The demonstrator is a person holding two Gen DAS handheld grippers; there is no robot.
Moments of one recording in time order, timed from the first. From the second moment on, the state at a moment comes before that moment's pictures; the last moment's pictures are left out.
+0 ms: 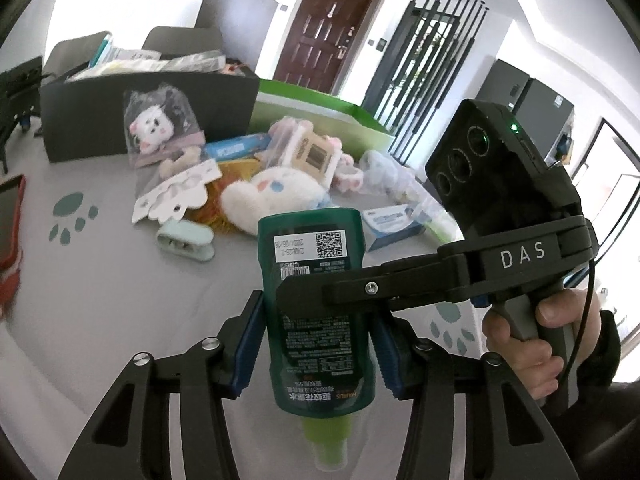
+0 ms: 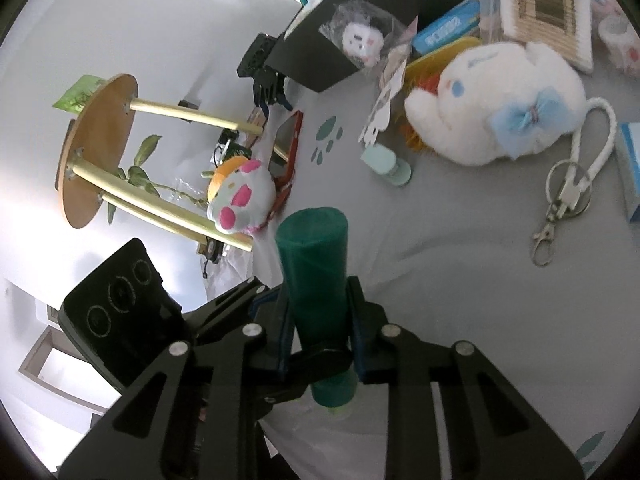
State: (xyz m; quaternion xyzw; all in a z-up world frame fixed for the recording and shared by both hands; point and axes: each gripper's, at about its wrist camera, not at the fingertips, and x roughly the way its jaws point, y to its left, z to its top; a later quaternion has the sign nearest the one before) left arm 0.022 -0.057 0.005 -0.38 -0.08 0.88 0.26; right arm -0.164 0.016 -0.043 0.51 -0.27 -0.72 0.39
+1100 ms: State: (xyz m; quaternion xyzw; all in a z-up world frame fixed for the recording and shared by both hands) left arm -0.080 -0.027 0.105 -0.33 -0.03 0.90 0.28; right arm -0.250 0.065 0.063 0.43 -0.29 -0.76 0.39
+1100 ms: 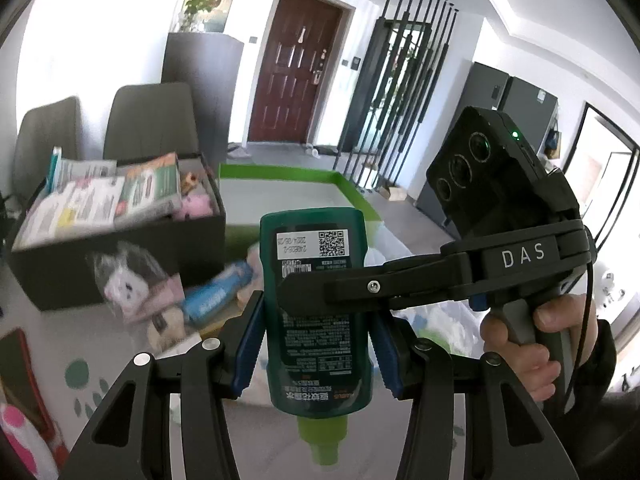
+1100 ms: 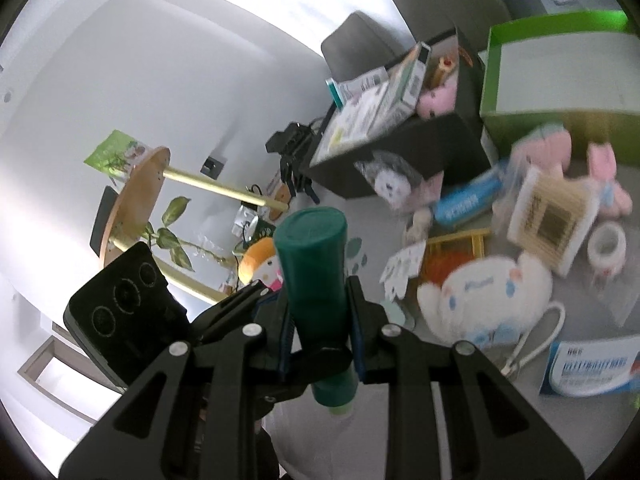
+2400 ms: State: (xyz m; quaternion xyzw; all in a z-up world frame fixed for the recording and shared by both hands) left arm -0.208 -0.031 0.147 -0.28 -0.02 0.91 0.29; right arm -0.370 0.084 0.108 0.36 -0.32 -0.79 0.37
